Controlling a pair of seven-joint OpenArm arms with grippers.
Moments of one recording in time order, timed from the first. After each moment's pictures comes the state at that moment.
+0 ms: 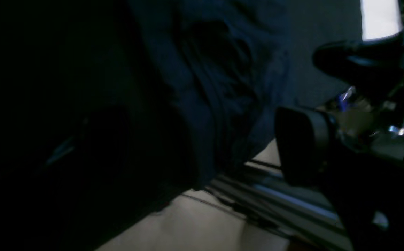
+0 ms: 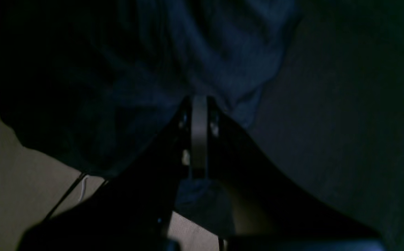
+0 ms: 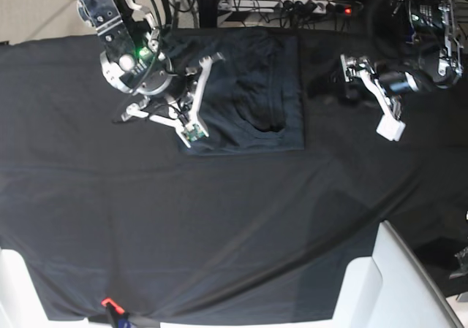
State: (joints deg) left arm 17.3 -21.9 -18.7 86.6 -64.6 -33.0 65.8; right arm -12.4 5.7 -25.0 103.4 -0.5 6.8 -57.0
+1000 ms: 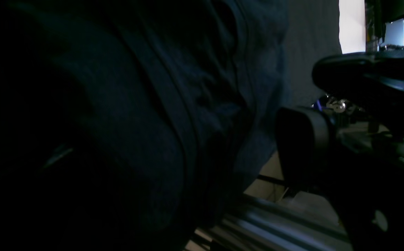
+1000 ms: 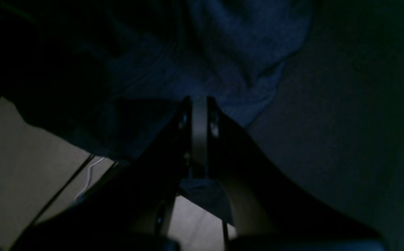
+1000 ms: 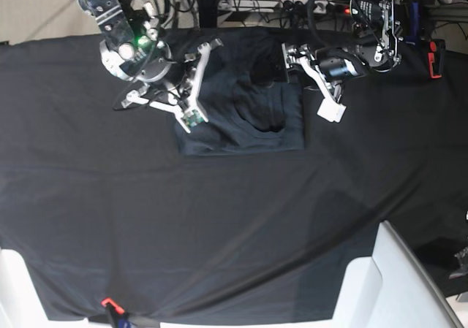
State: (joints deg) left arm 13.4 -8.8 -14.0 72.7 -49.4 -40.8 54.7; right arm -15.1 6.9 -25.1 103.4 -0.6 6.7 -56.8
